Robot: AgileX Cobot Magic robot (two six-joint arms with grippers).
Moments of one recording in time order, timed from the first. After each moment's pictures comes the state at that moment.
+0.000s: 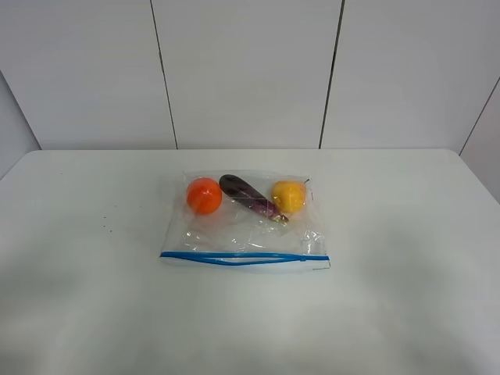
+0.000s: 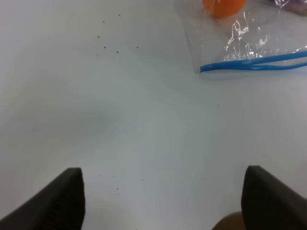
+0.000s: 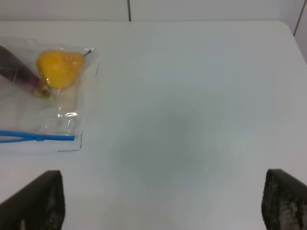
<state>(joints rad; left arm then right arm) -0.06 -0.01 -0.50 -0.05 1.05 0.09 0.00 -0.01 -0.50 0.07 1.03 -0.07</state>
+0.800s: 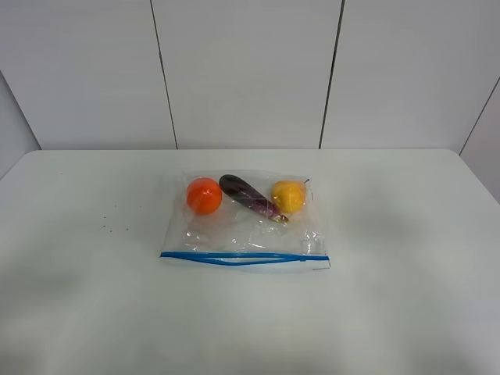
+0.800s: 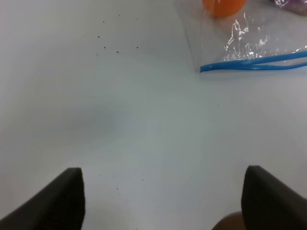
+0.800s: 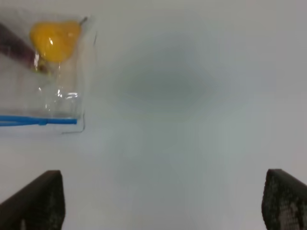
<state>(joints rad) -0.06 -0.01 -0.50 -0.05 1.05 0.09 0.00 0.60 -0.77 0.11 1.04 -0.06</state>
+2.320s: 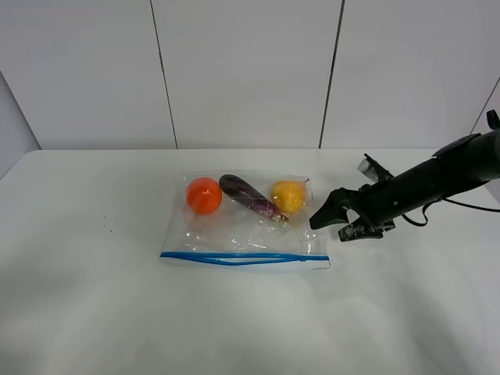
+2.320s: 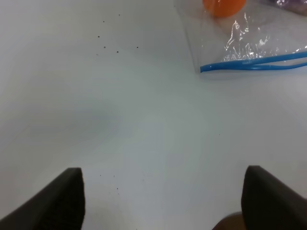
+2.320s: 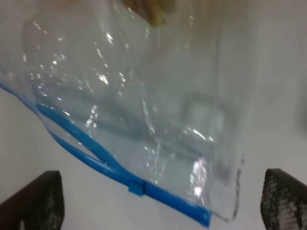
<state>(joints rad) -0.06 -0.01 -0.50 -0.05 1.05 0.09 0.00 2.02 -1.08 1.06 0.87 -0.96</state>
